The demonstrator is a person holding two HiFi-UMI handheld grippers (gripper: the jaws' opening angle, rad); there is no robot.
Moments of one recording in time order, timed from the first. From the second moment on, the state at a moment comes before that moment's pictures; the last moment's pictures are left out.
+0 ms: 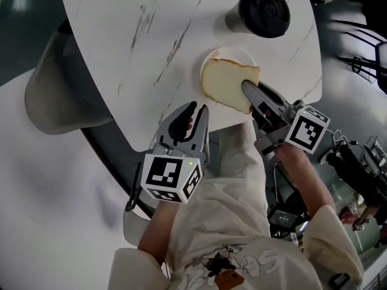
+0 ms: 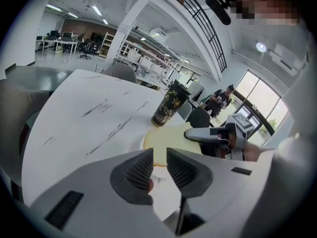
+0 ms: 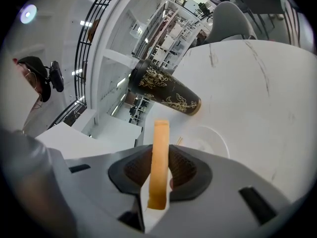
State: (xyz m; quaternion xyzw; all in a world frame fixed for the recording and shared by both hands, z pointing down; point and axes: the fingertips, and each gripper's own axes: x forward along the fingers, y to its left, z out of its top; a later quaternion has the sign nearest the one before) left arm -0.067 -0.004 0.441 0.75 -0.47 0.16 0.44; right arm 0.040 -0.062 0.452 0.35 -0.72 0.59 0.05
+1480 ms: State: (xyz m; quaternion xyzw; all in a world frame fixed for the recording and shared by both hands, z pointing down) left arm -0.055 0.013 0.457 0.74 -0.46 0.17 0.46; right arm 0.040 -0.023 0.493 0.25 -0.83 0.30 0.40
